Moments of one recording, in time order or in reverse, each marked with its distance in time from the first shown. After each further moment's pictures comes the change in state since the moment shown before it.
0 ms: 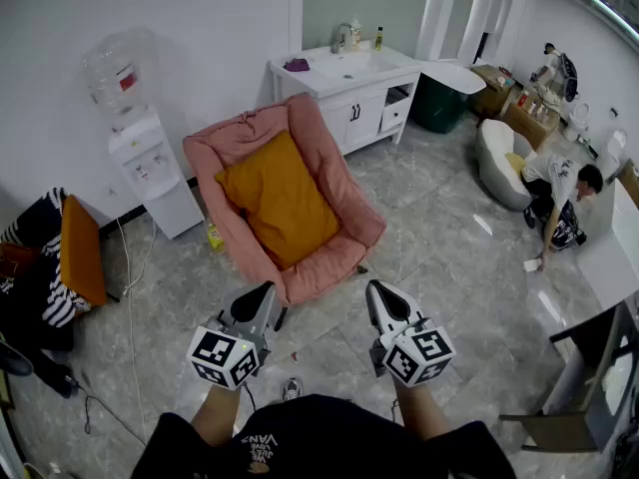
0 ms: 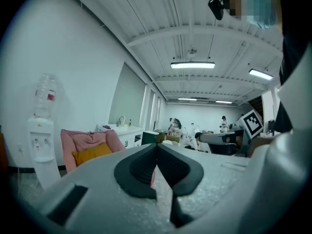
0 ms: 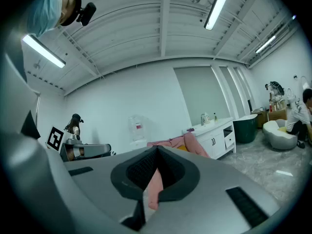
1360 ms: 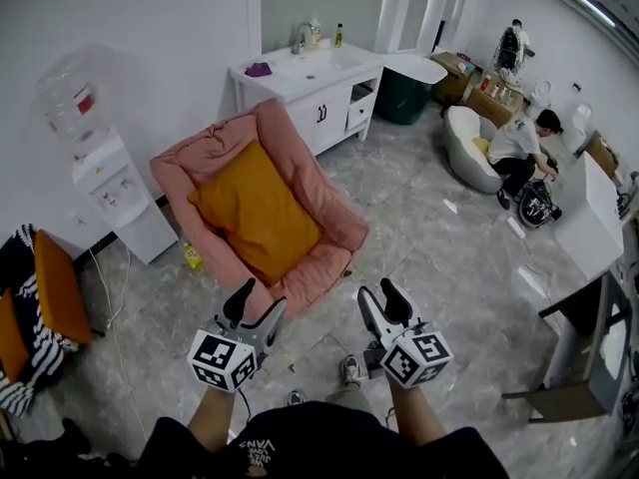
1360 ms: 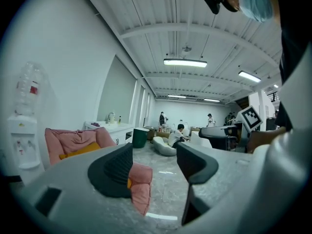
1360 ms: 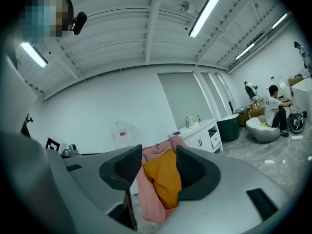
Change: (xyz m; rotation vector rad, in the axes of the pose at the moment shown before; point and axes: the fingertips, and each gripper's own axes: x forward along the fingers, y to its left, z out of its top) left arm 0.042 0.053 -0.015 0.025 0.045 -0.143; right arm 0.038 -0.016 -0.007 0.094 -0.073 -0.187
